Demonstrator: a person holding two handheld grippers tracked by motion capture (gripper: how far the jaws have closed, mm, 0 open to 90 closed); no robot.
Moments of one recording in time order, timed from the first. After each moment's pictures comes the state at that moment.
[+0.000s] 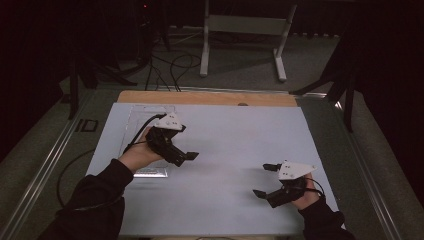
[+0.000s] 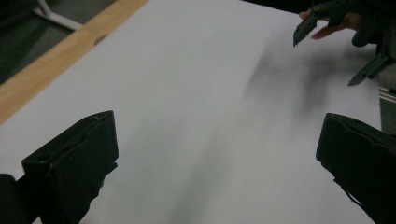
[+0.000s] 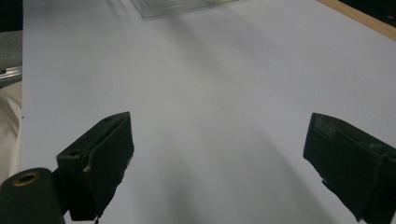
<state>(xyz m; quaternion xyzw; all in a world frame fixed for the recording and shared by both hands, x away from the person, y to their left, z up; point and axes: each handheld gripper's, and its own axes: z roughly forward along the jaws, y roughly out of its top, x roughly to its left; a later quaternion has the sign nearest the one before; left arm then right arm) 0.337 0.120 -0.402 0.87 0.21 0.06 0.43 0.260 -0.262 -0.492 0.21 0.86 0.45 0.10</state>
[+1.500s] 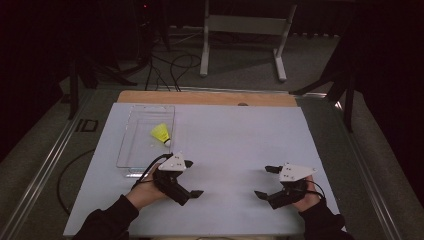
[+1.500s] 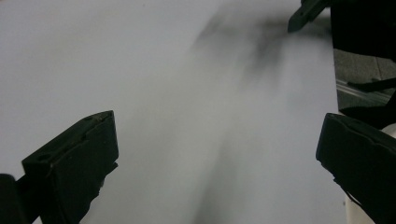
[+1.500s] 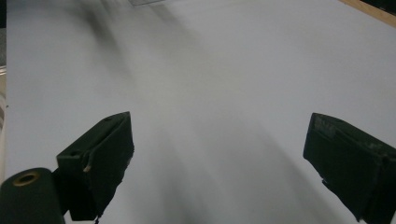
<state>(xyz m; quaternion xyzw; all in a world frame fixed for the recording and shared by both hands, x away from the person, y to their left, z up) 0.271 0.116 -0.482 0.88 0.19 0.01 0.45 0.257 -0.269 -0.503 0.22 0.86 0.45 0.11</state>
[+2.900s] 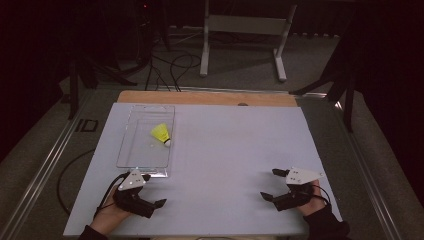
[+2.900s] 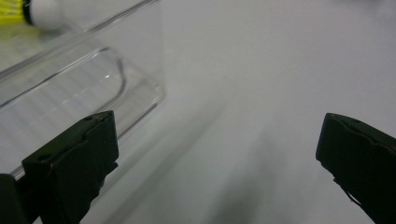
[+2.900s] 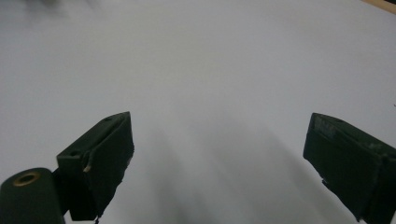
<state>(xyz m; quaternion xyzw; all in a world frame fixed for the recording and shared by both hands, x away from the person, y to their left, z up) 0.230 0.212 -0.521 0.85 0.33 0.08 0.40 0.251 -0.288 -0.515 0.26 0.85 0.44 0.12</state>
